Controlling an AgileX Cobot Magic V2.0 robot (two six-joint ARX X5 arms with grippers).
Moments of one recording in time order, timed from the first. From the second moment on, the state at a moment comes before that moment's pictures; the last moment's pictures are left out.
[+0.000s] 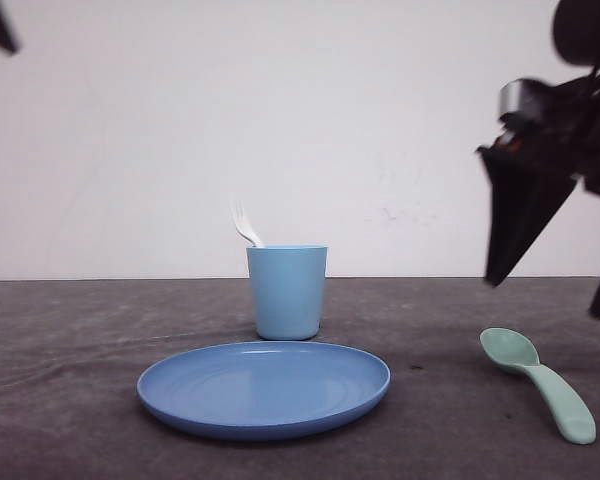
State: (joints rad) left arm -0.15 0.83 0.88 -0.59 0.08 -0.04; right arm 0.31 1.37 0.83 -0.60 -0.31 0.13
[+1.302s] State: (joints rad) left arm -0.07 0.83 0.87 -0.62 0.08 -0.04; right arm 0.43 1.54 0.84 -0.37 -0.27 0.19
